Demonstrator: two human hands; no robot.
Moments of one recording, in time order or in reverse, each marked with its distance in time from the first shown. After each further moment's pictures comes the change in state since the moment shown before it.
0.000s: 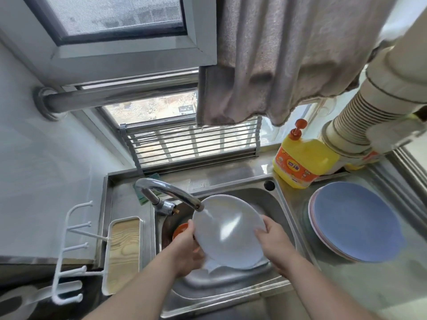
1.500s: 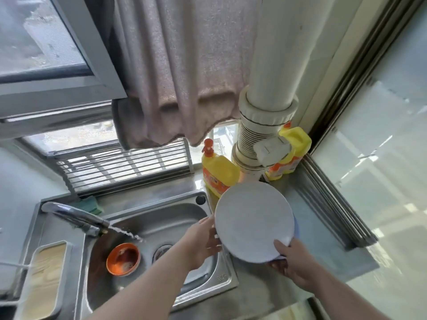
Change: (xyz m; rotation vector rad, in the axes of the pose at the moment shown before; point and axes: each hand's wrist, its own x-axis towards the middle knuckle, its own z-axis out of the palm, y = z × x) left_hand -0.034 -0.039 0.274 0.180 -0.167 0.257; right_hand -0.035 0.041 -0.277 0.344 0.117 0.199
